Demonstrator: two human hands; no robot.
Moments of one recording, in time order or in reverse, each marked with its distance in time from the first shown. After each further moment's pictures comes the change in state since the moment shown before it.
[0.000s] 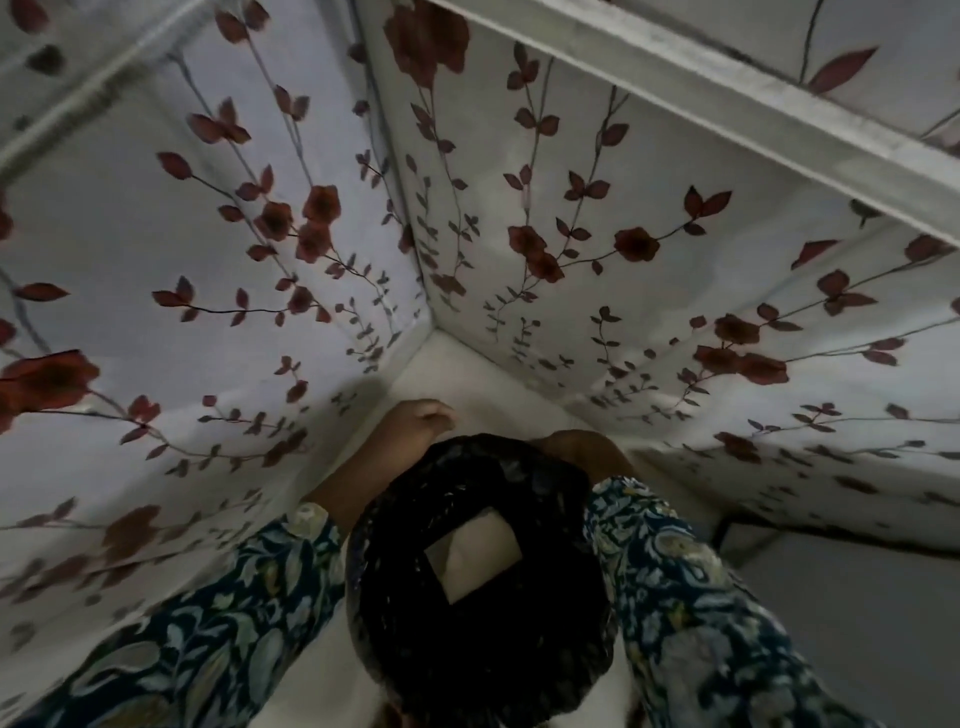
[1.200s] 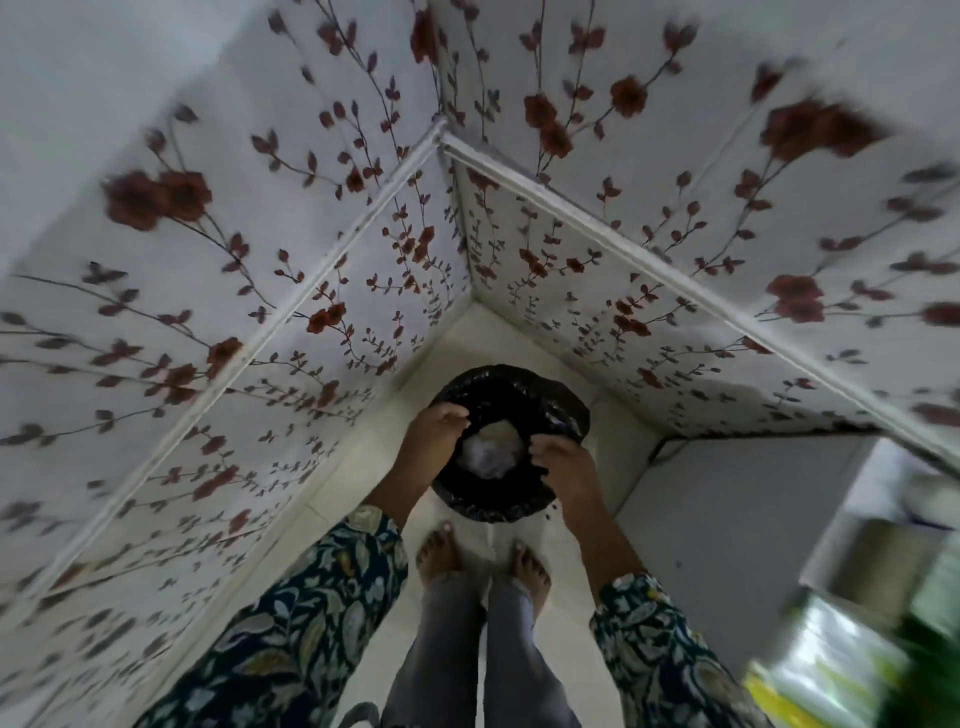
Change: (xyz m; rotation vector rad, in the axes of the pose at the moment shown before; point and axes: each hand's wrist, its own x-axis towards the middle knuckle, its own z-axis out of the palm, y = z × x) left_hand -0.258 0.084 -0.004 -0.146 0.163 -0.201; right_hand -0.273 -0.002 0.014 0.823 -0.001 0.030
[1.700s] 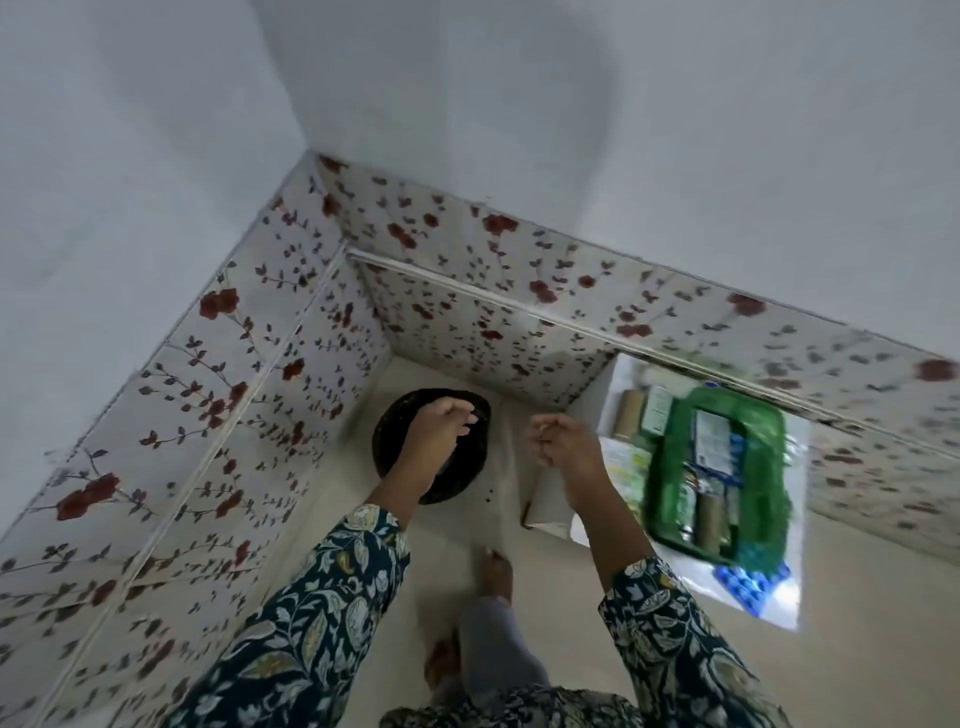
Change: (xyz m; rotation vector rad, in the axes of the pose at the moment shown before) left_hand -0.249 0.090 0.024 -0.025 -0.211 0.191; right_hand -0.262 -0.079 -0.063 -0.032 0.244 -0.169
